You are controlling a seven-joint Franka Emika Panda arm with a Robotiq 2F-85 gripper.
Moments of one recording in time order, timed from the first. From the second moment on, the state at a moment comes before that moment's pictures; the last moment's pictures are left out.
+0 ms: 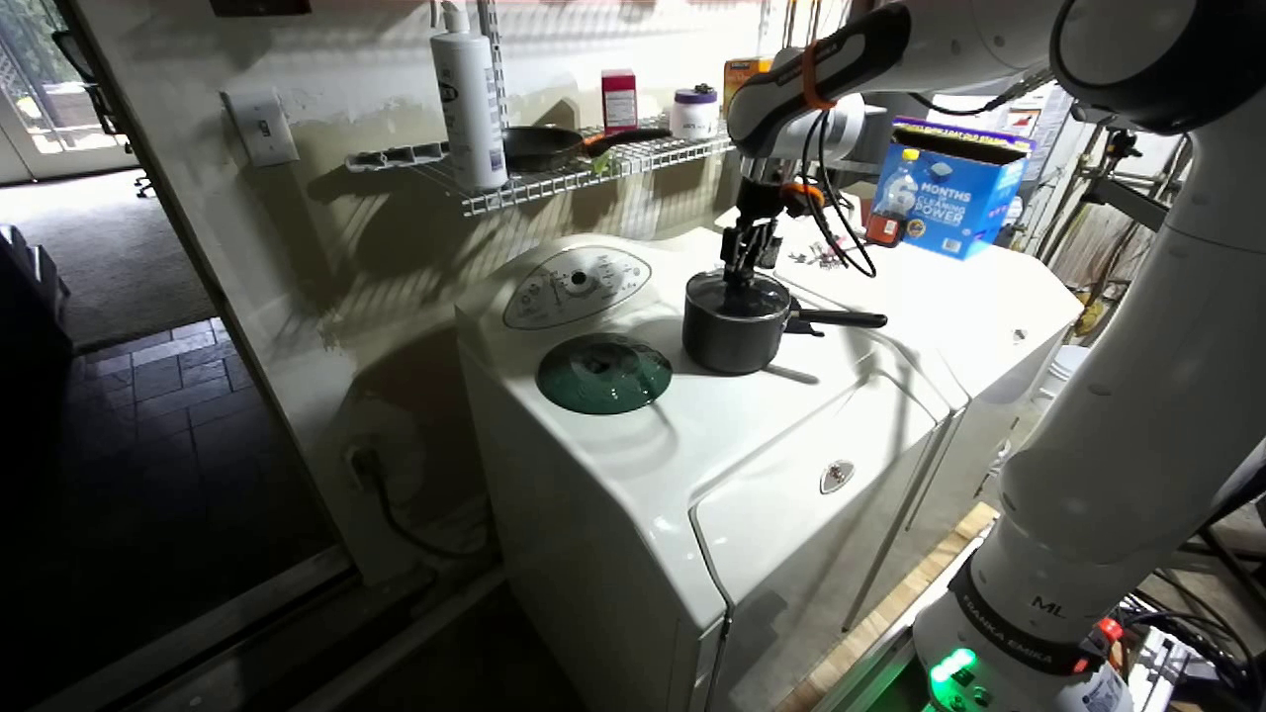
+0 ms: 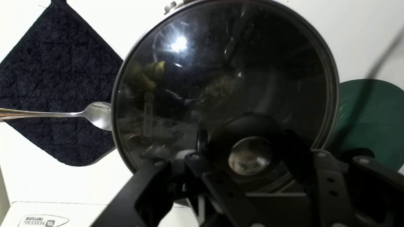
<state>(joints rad) -0.16 0.07 -0.12 -2.03 0.13 2.16 -0.53</state>
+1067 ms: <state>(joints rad) -0.16 -0.18 -0.13 -2.07 0.02 2.15 -0.35</state>
